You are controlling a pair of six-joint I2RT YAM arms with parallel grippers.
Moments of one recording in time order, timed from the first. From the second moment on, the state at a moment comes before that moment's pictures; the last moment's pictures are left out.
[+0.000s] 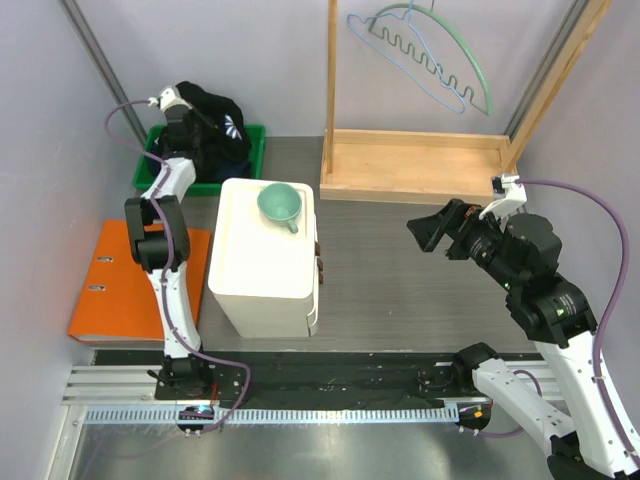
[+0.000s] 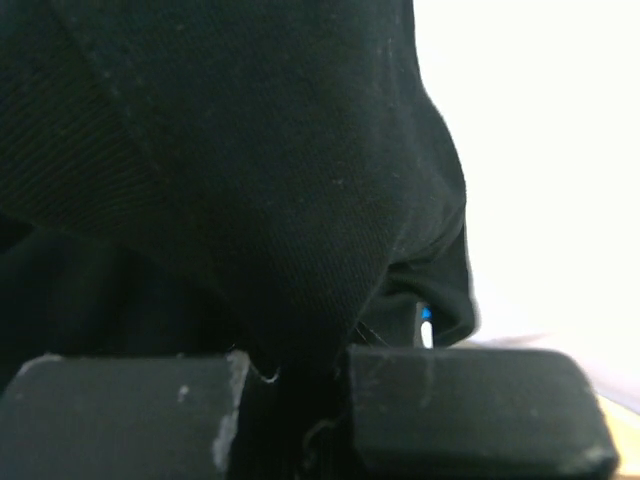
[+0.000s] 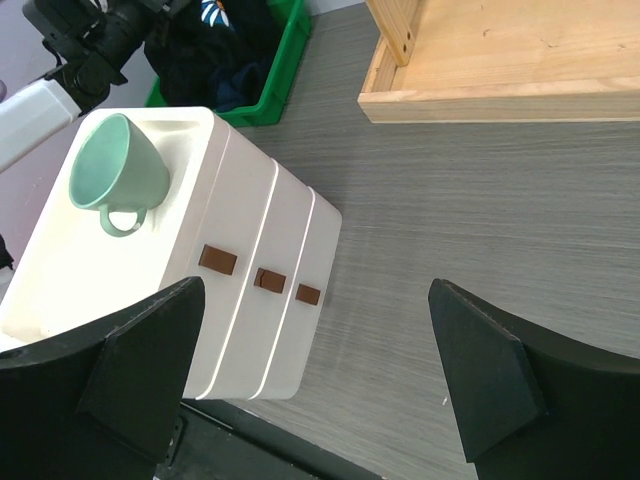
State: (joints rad) left arm 0.05 2.26 1.88 0.22 -0.03 -0.53; right arm 0.37 0.70 1.11 -0.67 -0.07 0.52
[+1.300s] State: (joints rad) left arm 0.21 1.96 1.48 0.11 0.13 -1.21; right arm 0.37 0.62 1.03 -0.61 -0.15 0.58
